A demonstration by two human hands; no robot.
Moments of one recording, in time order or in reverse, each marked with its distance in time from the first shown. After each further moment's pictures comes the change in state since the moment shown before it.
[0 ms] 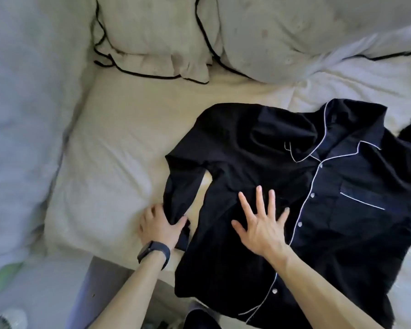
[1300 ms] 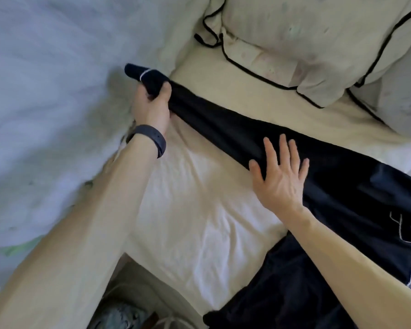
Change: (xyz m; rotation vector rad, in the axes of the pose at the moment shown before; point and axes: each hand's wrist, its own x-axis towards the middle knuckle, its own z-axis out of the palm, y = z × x) left_hand 0.265 -0.033 -0.210 -1.332 0.372 -0.093; right_hand 0.161 -0.198 -0.105 0.119 0.346 -0.204
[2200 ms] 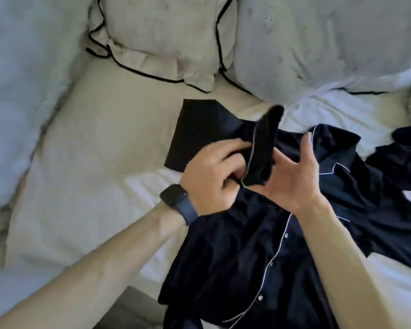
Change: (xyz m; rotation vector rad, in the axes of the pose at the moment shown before) left_hand -0.309 0.018 0.090 0.359 -0.971 1.092; right_hand -0.118 0.149 -0.160 1.873 -0.314 0.547
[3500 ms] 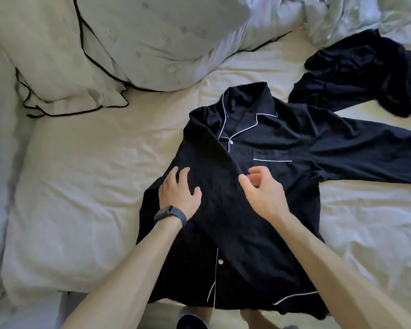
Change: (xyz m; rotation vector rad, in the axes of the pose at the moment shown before) left_hand -0.062 0.042 0.186 0.604 -0.390 -0.666; right_hand -0.121 0.087 -0.177 -0.852 0.651 -0.309
